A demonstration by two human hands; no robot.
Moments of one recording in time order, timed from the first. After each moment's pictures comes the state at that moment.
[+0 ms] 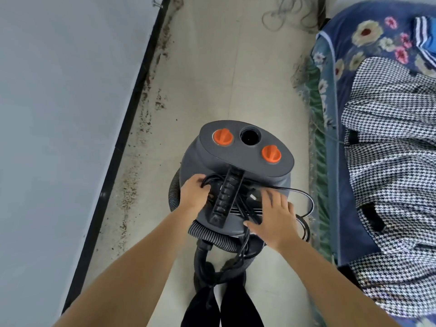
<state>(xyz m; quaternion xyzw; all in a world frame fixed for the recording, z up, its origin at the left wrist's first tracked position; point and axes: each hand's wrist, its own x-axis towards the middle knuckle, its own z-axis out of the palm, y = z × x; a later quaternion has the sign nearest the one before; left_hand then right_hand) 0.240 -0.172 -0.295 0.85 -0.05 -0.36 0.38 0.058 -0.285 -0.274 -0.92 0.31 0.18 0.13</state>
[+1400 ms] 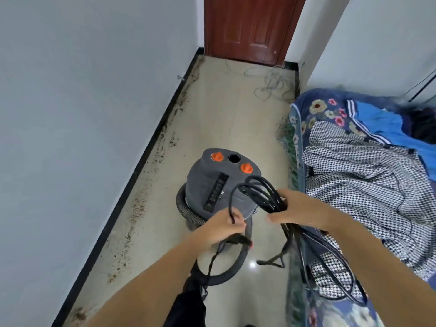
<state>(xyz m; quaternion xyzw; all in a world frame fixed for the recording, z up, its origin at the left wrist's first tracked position) 0.066 -0.110 -0.081 0.71 -0.28 -0.49 0.42 -0.044 -0.288 0.016 -0.83 0.25 0.22 0.44</state>
